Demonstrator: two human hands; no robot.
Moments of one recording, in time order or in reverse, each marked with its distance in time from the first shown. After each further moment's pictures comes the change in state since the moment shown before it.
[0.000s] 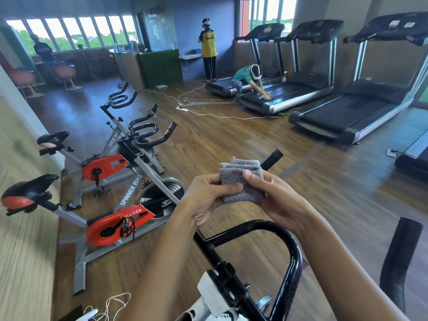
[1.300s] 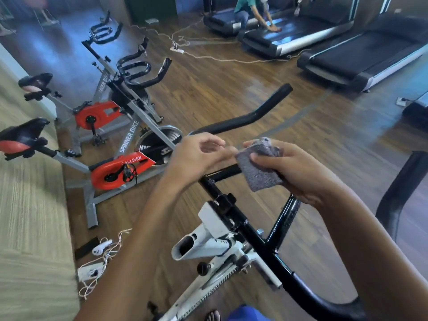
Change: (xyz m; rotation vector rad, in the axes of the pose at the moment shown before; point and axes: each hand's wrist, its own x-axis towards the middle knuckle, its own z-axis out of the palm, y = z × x) left_hand -0.035 -0.048 -0.035 0.766 0.179 0.152; right_hand -0.054 0.039 -0.001 -0.217 0.084 0.148
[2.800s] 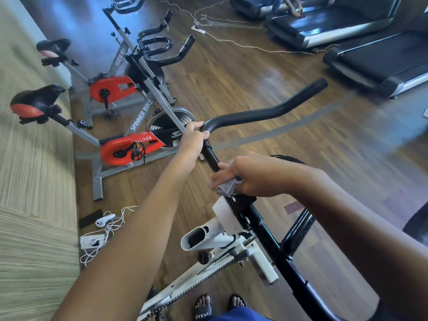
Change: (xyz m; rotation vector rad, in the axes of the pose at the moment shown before) left_hand 0.057 -0.070 -0.004 -0.399 0.271 -0.488; right_hand 0.060 0.003 0.060 -1.328 -0.645 -0.140
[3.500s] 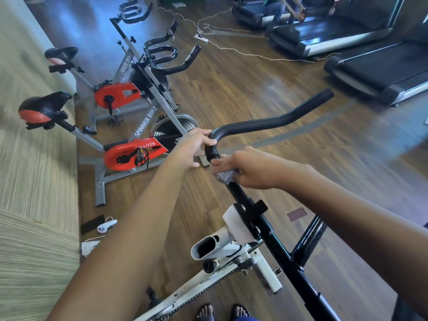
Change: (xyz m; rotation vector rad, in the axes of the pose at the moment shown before) left_hand 0.015 0.014 -0.028 0.043 -0.162 -0.198; right_hand 0.031 0.002 -0.012 -0.083 0.083 0.016
